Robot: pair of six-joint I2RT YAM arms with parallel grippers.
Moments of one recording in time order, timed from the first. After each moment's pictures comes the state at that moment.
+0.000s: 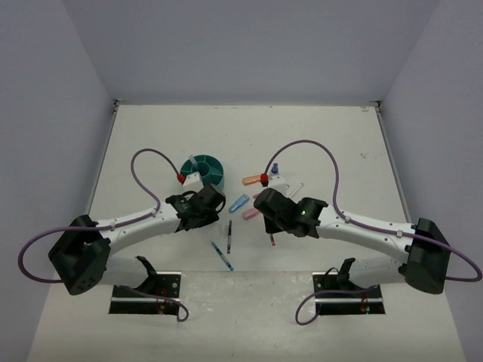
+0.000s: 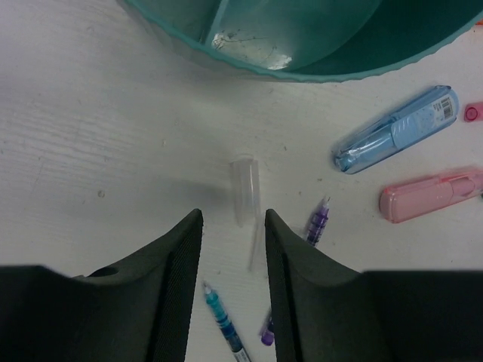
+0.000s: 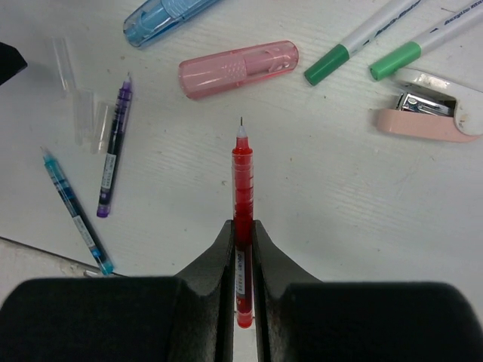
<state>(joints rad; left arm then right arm) -0.83 1.28 0.70 -0.54 -0.44 -1.12 1.06 1.29 0.92 -0.66 0.36 0.74</state>
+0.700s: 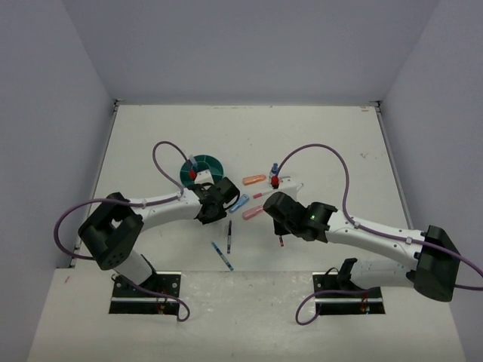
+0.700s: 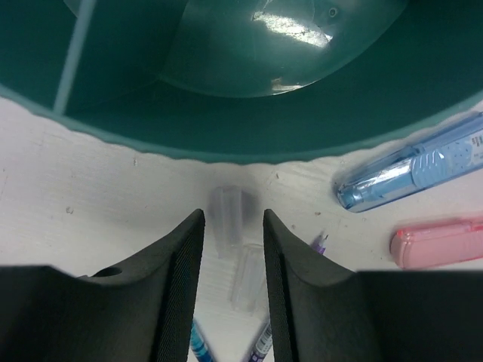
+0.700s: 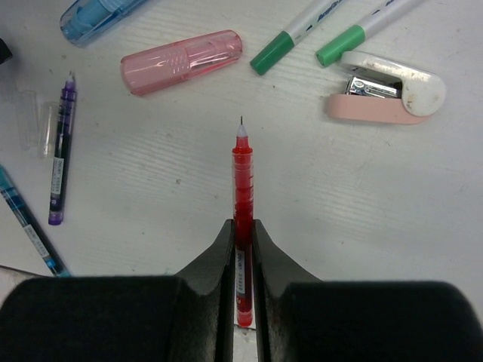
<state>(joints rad) -0.84 1.58 0.89 -0.62 -0.45 -1.16 1.03 1.20 0.81 -0.66 0.40 0.74</state>
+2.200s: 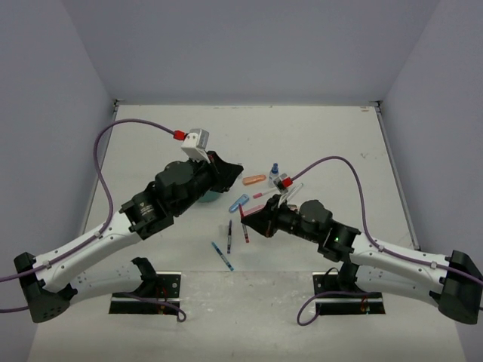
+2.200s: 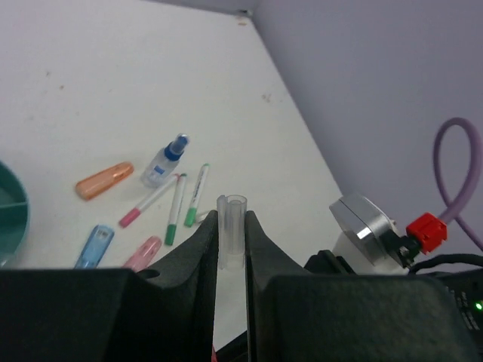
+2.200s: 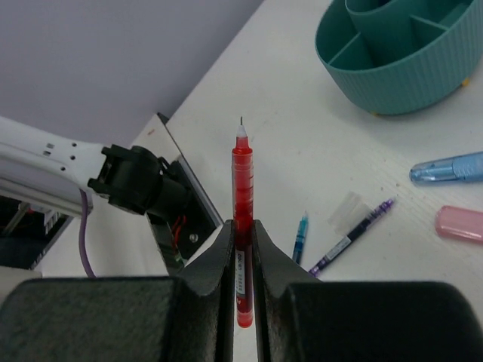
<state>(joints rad) -0.93 0.99 0.98 -0.14 -0.26 -0.65 1.03 0.90 0.48 0.26 -0.07 0.66</state>
